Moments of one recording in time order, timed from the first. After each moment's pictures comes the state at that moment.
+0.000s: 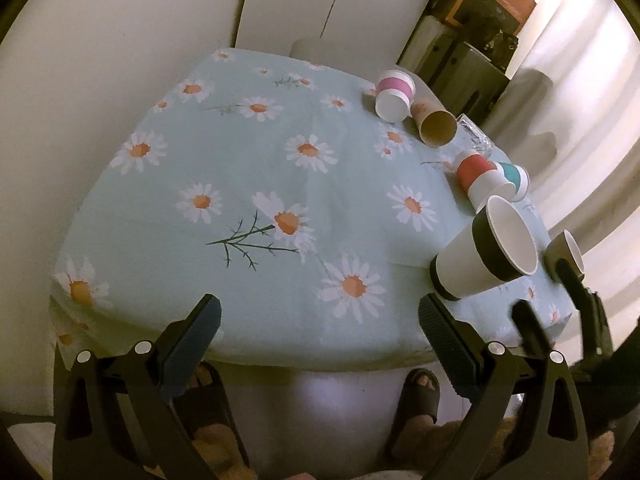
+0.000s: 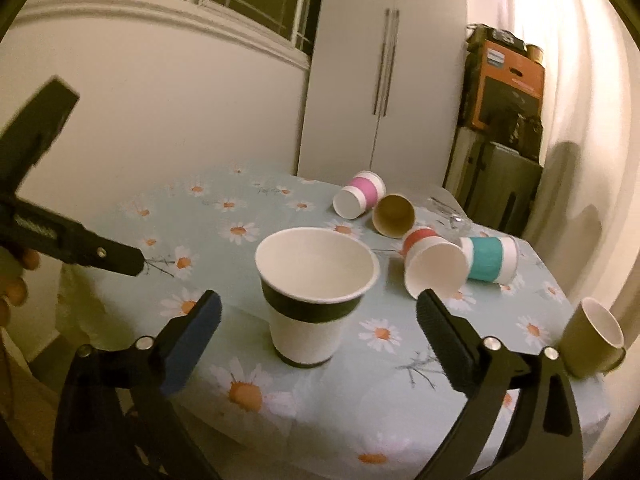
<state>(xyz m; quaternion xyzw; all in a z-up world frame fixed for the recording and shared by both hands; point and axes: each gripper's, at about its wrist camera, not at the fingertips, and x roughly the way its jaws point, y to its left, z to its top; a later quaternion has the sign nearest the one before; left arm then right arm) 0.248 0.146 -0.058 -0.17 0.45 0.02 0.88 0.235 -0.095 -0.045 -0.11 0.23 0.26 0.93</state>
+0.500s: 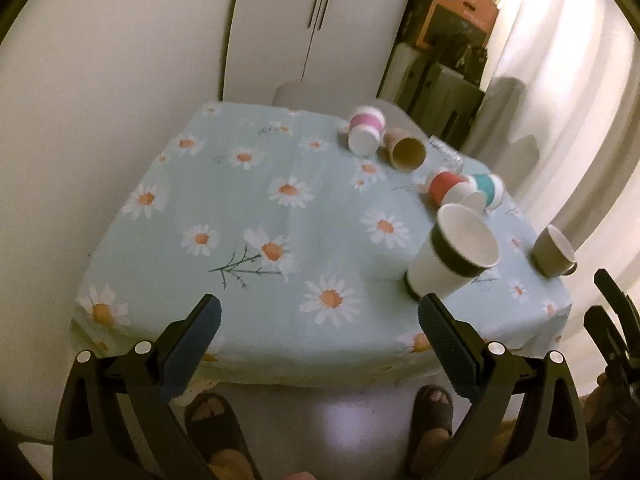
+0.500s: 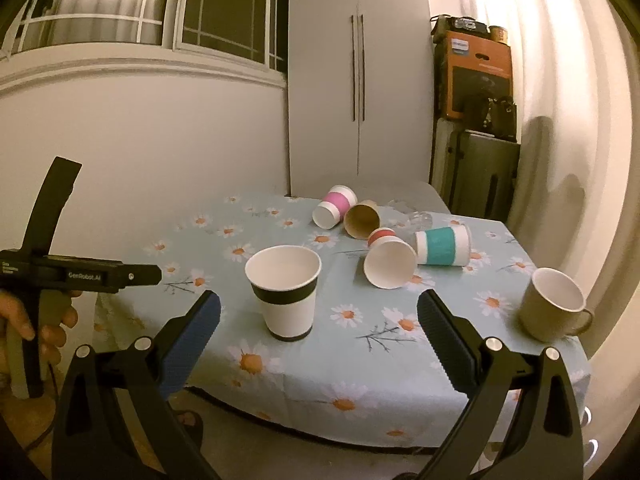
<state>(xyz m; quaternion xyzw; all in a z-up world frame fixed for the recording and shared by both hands) 0.214 0.119 -0.027 -0.12 0.37 0.02 0.92 0.181 -0.164 0.007 -0.05 0.22 0.25 0.94</state>
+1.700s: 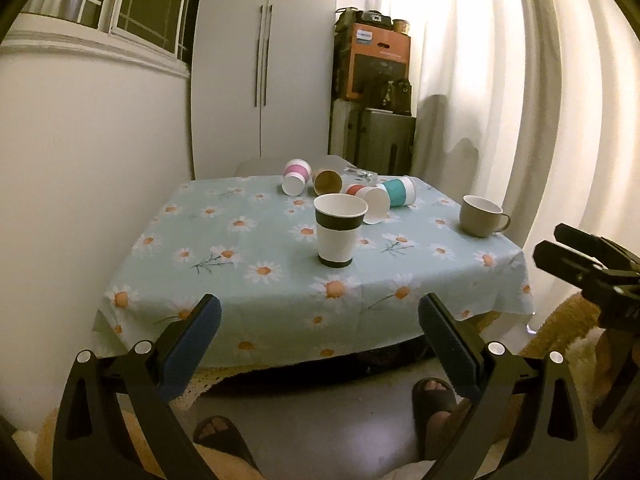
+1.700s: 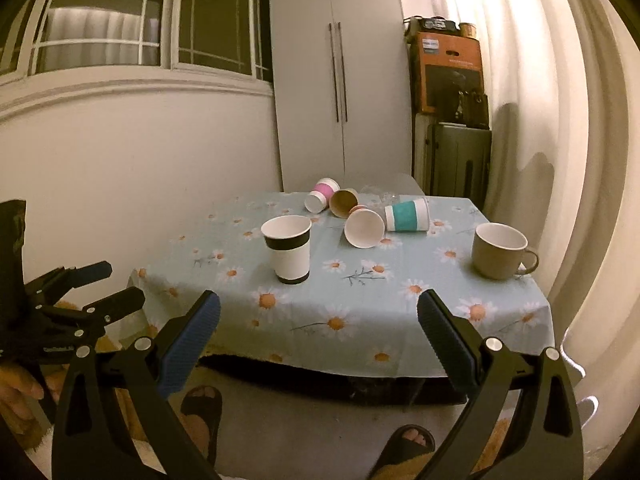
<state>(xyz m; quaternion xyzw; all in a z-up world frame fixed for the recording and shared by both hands) 0.057 0.020 -0.011 -0.02 0.24 -0.02 0.97 0.066 -0.219 0.021 -0.03 0.23 0.23 0.95</state>
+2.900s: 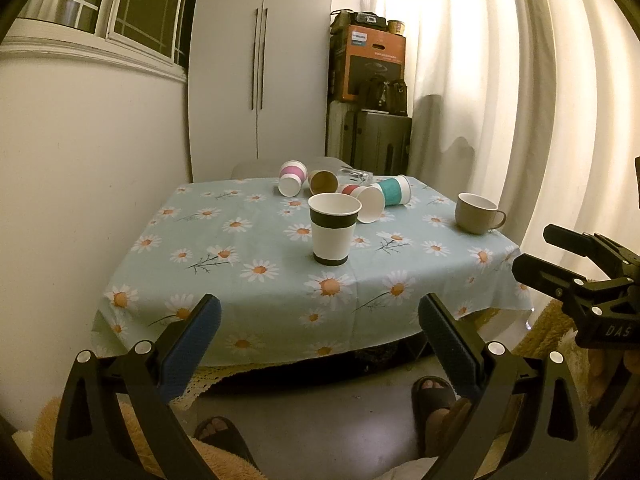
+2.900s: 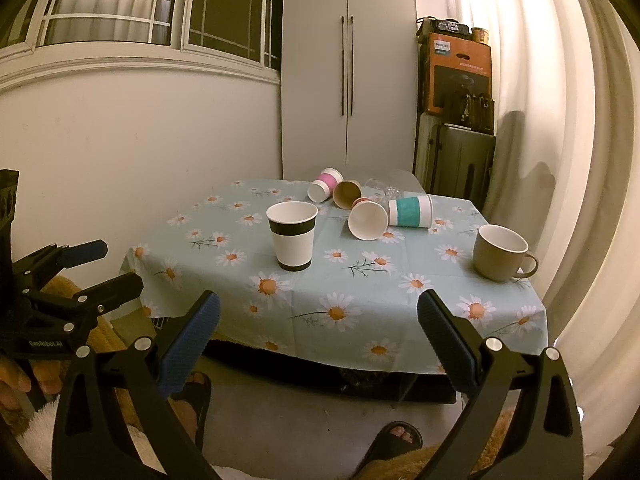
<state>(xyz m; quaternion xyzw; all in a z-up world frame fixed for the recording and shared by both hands) 0.051 0.018 -0.013 -0.01 0.24 -0.03 0.97 0.063 -0.208 0.015 -0.06 0.23 0.22 0.94</state>
